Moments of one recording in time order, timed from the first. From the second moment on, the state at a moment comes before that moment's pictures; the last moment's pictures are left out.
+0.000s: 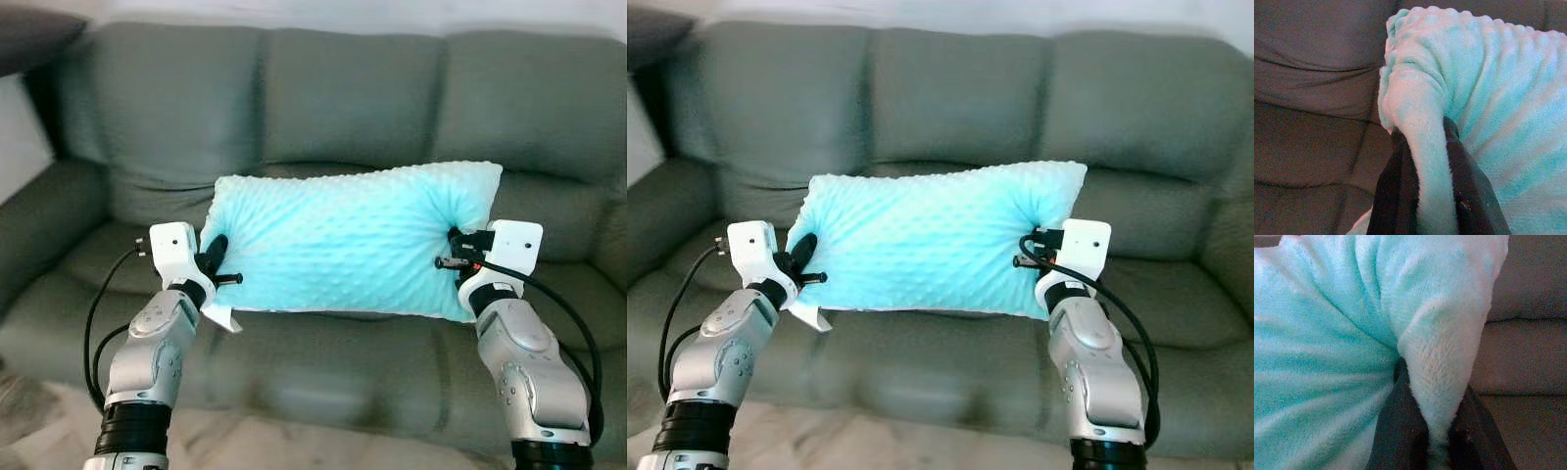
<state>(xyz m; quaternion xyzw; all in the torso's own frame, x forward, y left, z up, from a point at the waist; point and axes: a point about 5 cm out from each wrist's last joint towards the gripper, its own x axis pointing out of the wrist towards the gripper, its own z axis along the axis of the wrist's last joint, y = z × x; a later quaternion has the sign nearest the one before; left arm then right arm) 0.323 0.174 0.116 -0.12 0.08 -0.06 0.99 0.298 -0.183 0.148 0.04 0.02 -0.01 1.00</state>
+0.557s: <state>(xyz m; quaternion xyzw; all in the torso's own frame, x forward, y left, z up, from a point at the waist) 0.321 0.172 0.114 -0.09 0.08 -0.06 0.99 0.298 -0.181 0.147 0.04 0.02 -0.01 1.00</state>
